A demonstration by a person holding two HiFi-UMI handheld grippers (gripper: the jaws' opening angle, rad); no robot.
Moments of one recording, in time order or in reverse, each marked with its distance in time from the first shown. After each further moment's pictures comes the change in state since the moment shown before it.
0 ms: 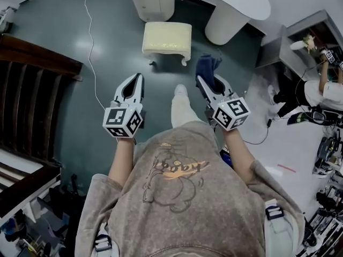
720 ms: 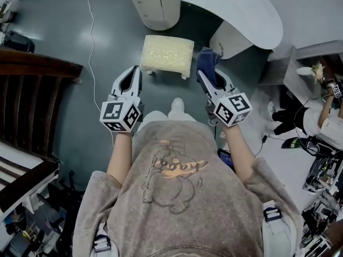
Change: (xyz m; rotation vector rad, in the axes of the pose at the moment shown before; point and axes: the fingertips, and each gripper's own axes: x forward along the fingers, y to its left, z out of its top) left arm 0.185 0.039 0.076 -0.009 -0.023 0.091; right arm 0.126 -0.150 0.089 0.021 0.033 0.081
